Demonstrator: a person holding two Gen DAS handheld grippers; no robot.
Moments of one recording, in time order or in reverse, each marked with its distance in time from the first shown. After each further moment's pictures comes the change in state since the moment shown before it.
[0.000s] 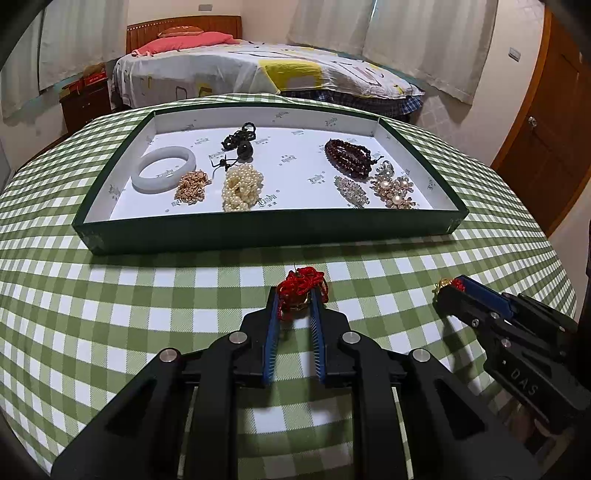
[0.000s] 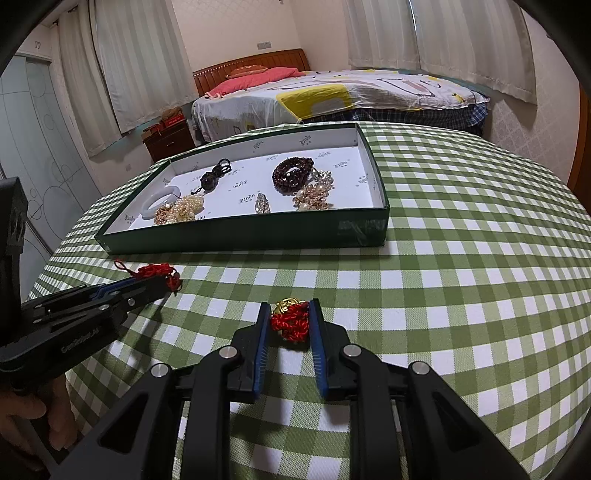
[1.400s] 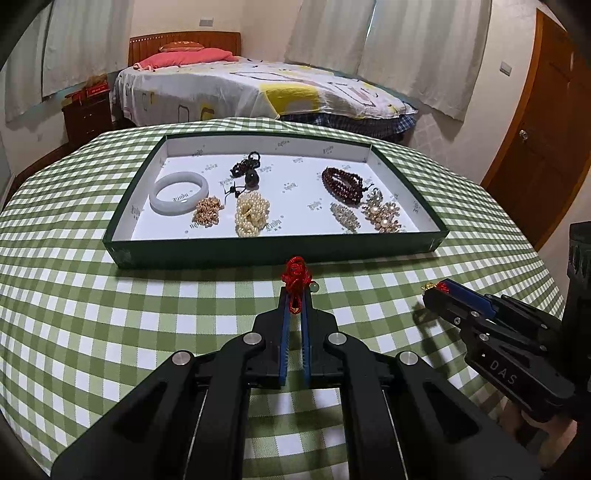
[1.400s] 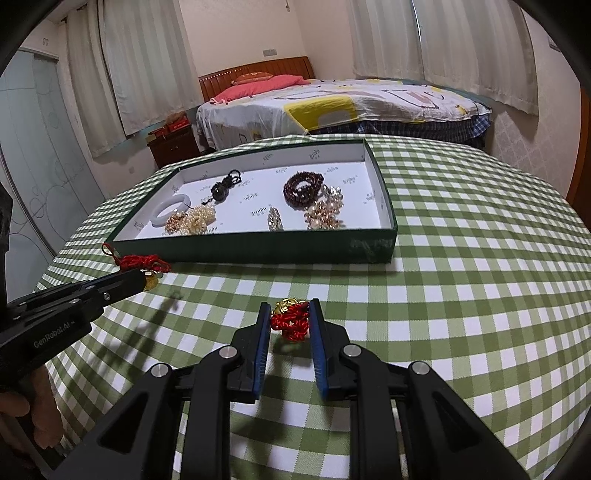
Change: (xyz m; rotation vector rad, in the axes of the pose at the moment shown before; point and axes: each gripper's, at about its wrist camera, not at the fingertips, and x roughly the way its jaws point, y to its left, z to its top) left arm -0.035 0.006 0.003 -0.004 -0.078 -0.025; right arm -0.012 0.009 0.007 -0.024 -0.035 0.000
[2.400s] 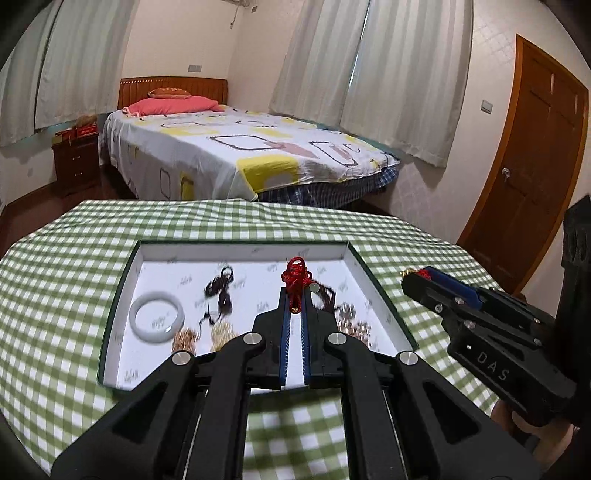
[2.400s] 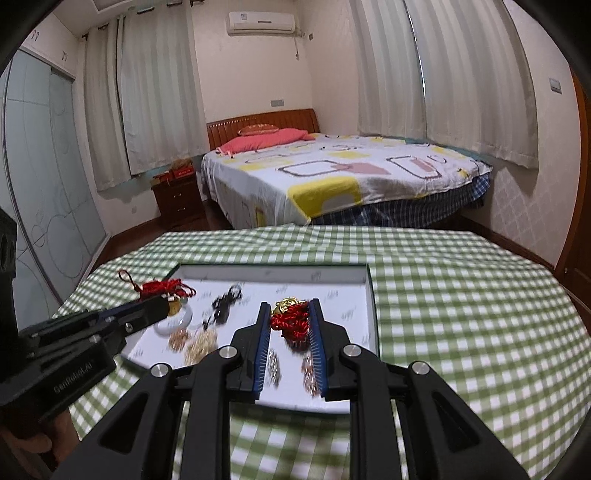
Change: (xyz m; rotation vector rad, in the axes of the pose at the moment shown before) left arm -0.004 -0.017 0.096 0.022 -0.197 -0.059; right arm -0.013 0.004 0.108 -0.051 -0.210 -0.015
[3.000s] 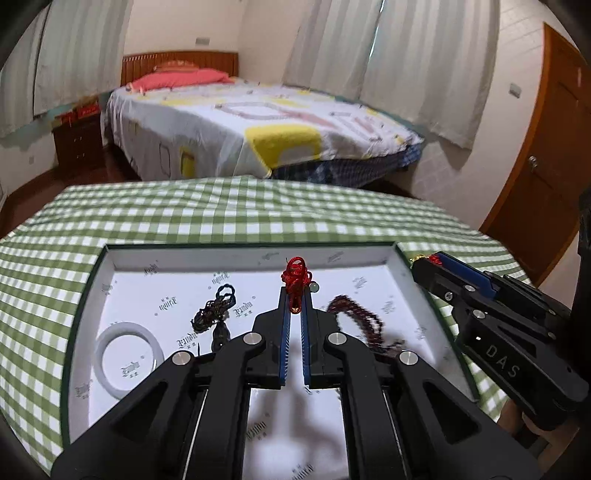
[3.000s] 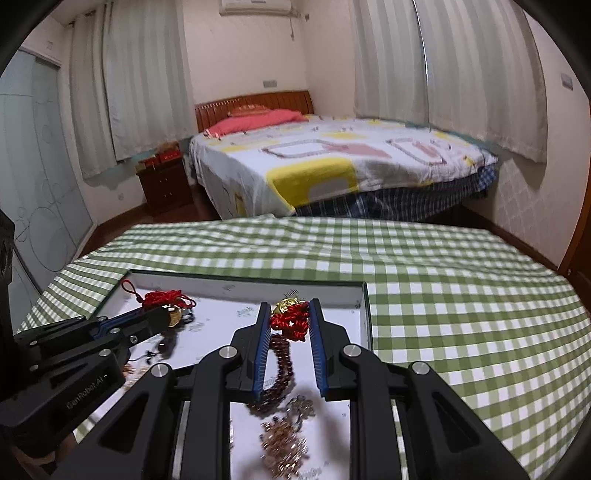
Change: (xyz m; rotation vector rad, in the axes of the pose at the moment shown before) left arm 0.111 0.022 0.021 -0.024 0.136 0.059; right arm 0.097 -0.031 0.018 0.002 0.096 -0.025
